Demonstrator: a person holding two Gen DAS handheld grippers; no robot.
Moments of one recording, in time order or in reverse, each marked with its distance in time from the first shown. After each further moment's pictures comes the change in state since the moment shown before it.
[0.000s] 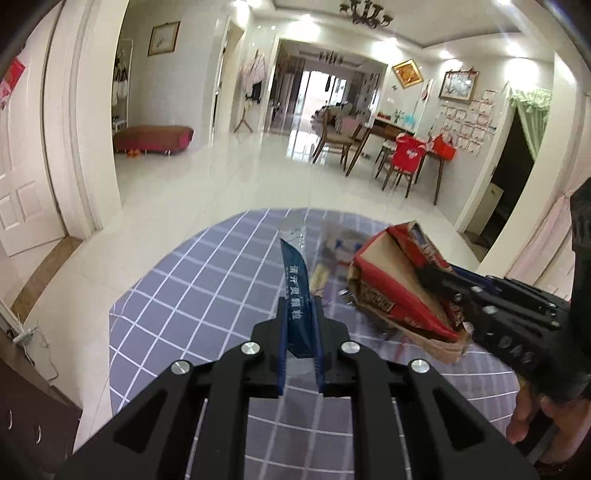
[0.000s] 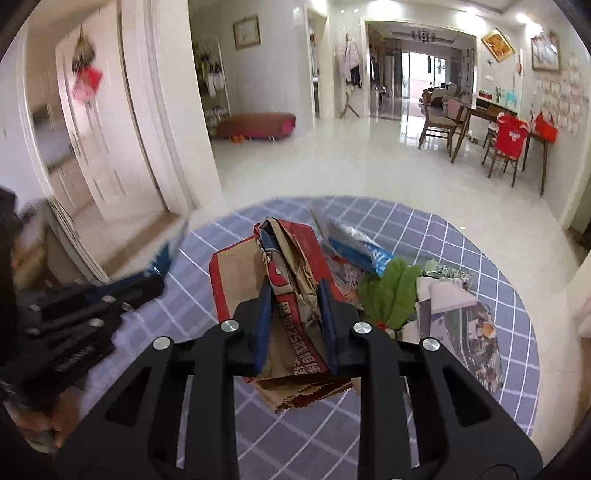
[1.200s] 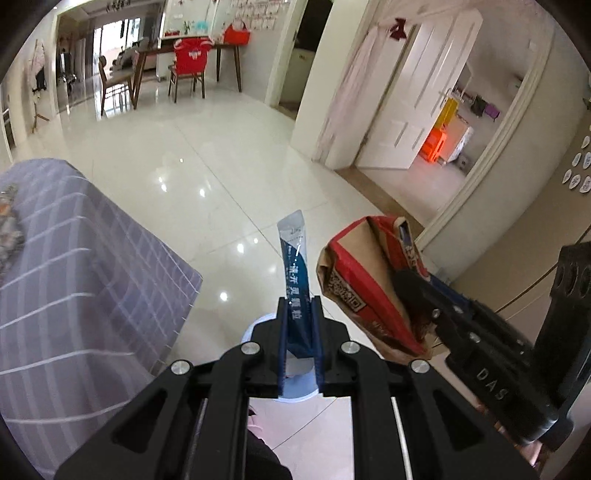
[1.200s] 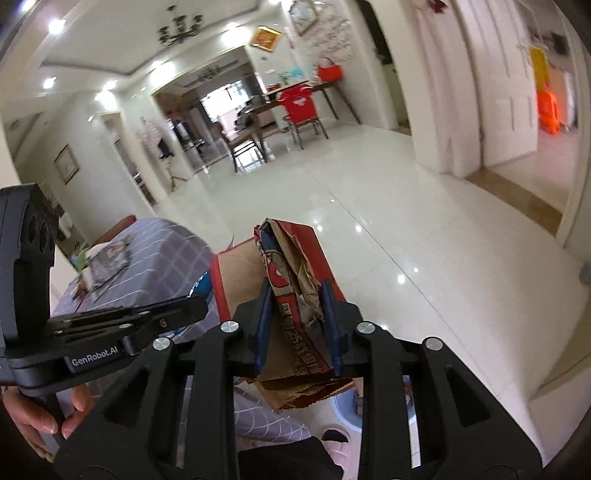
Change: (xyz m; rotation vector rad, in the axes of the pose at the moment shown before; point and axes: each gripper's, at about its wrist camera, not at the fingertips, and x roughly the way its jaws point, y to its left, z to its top) left arm 0.085 -0.446 -0.189 0.491 0.396 -0.551; right arm -0.271 -0.302 -0.298 0.641 -0.216 -0.504
